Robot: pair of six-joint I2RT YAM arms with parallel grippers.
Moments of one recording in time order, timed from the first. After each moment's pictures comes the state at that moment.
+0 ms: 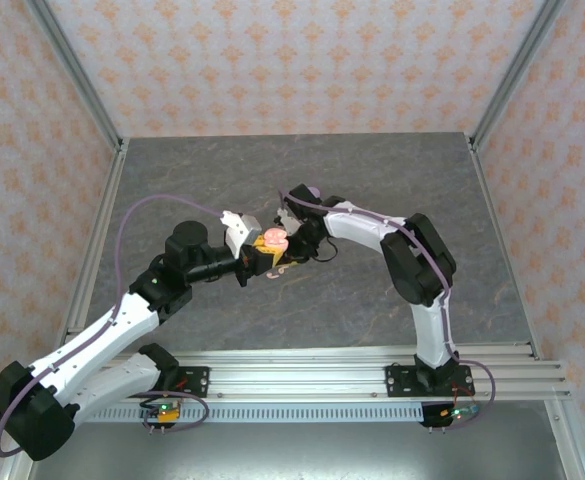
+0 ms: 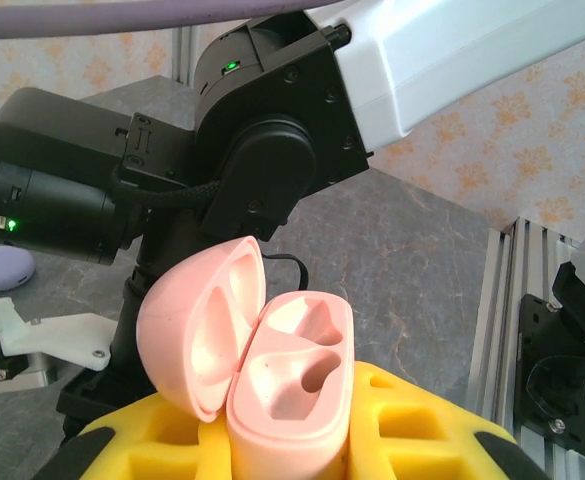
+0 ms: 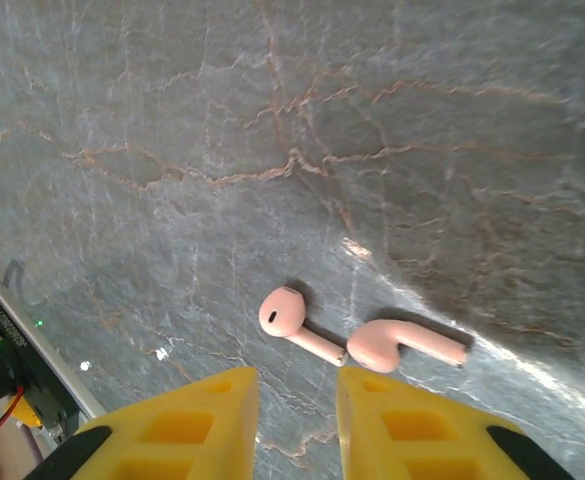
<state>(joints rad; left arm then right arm) -0.55 0.92 0.66 -0.02 0.50 -0.08 0.68 2.04 1.46 -0.68 -0.58 0.37</state>
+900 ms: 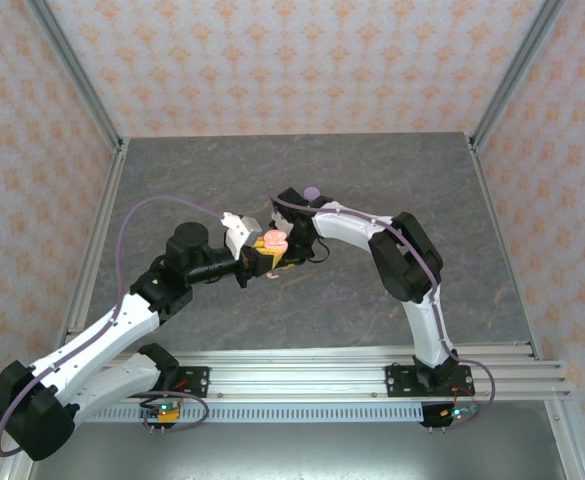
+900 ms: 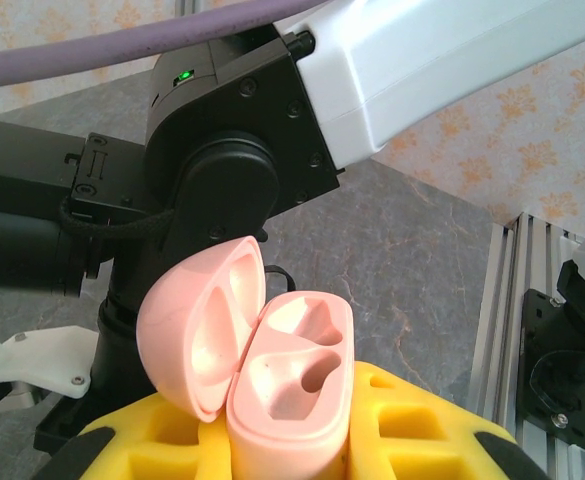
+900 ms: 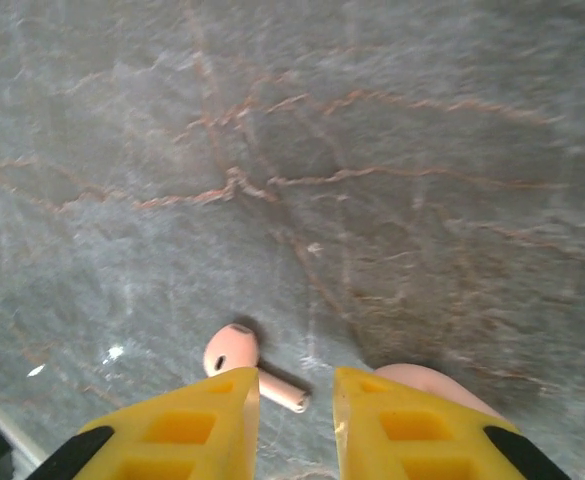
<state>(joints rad) -0.55 0.92 0.65 -0.02 0.49 -0.08 0.72 2.11 1.55 -0.76 -0.43 0.38</state>
